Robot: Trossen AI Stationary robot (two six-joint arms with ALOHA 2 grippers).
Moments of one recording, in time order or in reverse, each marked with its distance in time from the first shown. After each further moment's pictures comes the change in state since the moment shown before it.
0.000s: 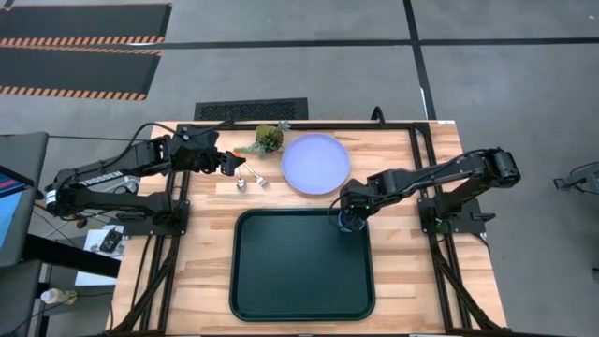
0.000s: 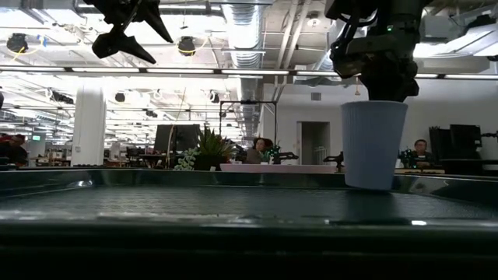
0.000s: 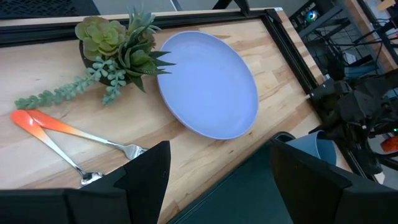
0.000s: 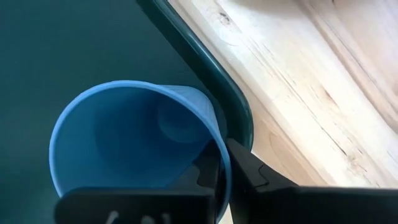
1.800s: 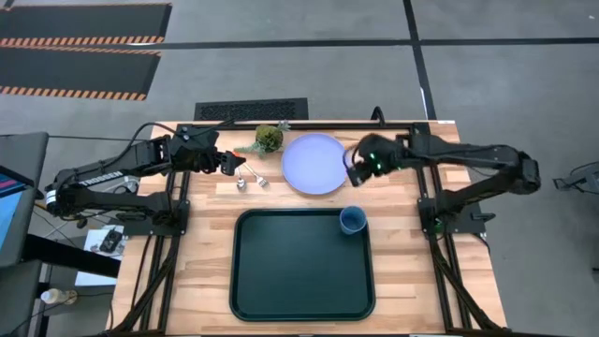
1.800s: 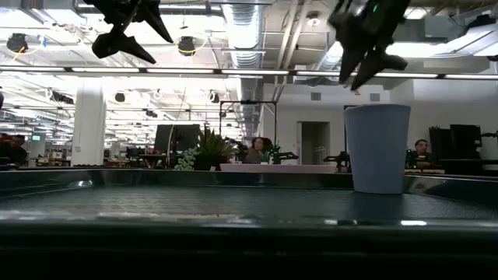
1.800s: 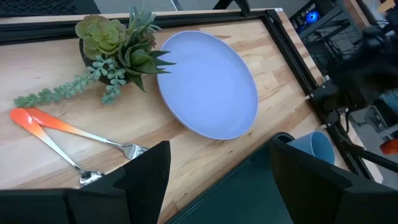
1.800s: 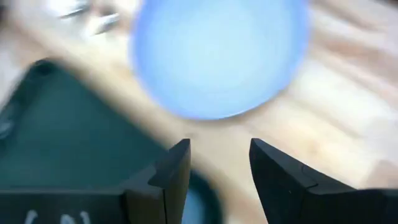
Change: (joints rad) left arm 0.000 0.000 0.000 0.000 0.000 -0.011; right arm -0.318 -0.206 0.099 -0.016 0.075 -0.026
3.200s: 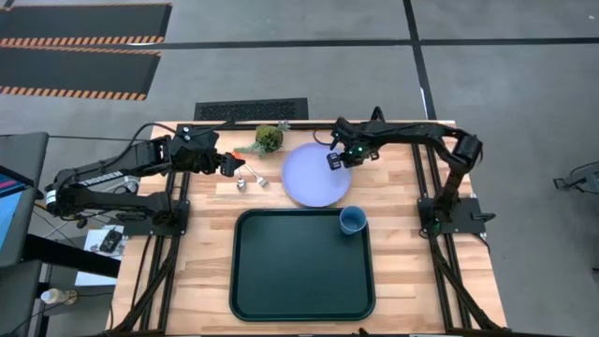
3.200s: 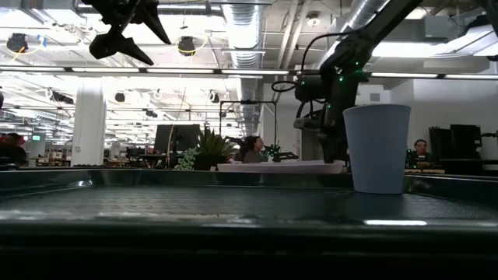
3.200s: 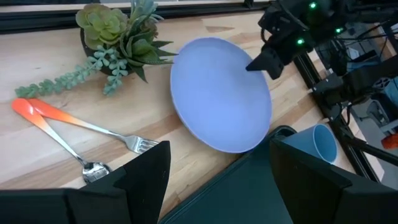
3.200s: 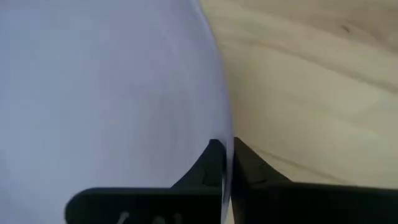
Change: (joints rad) left arm 0.000 0.000 0.000 -0.026 0.019 -0.006; right arm -0.352 0.525 -0.002 0.218 -0.155 -0.098
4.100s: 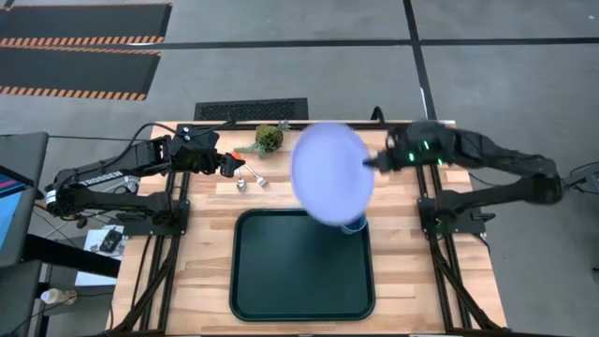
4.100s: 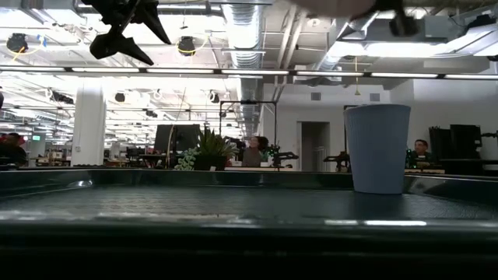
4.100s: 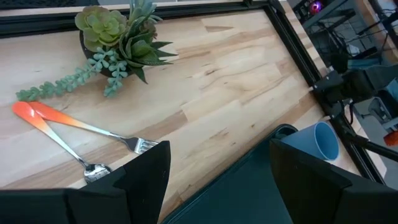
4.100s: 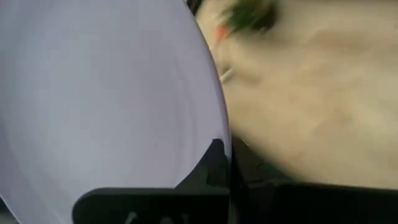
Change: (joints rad) left arm 0.000 0.000 0.000 0.000 0.001 0.017; right arm 0.422 -0.856 0.000 -0.034 -0.025 0.341
